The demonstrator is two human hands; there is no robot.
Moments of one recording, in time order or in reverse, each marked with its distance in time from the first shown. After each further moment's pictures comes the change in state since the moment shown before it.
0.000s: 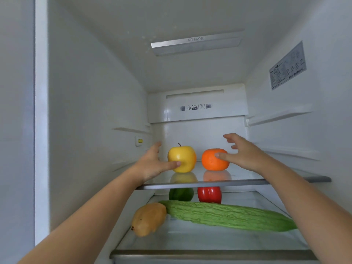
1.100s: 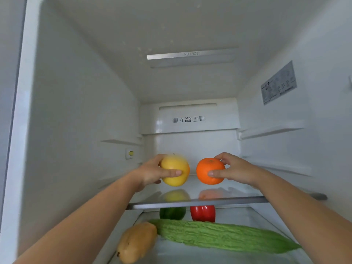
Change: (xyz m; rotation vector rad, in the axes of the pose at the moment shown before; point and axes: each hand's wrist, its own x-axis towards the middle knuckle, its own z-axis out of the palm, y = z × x) left_hand 0.038 -0.001 0.005 -0.125 -0.212 -0.040; right_hand 0.015 0.008 0.002 0.054 -0.170 0.112
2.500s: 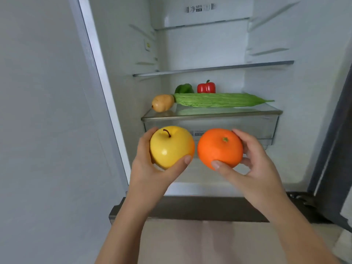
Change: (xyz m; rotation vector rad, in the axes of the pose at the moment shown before) left_hand -0.365 -0.022 0.124 -0.134 0.511 0.082; right_hand -0.364 -0.034 0.117 0.369 0.222 -0.059
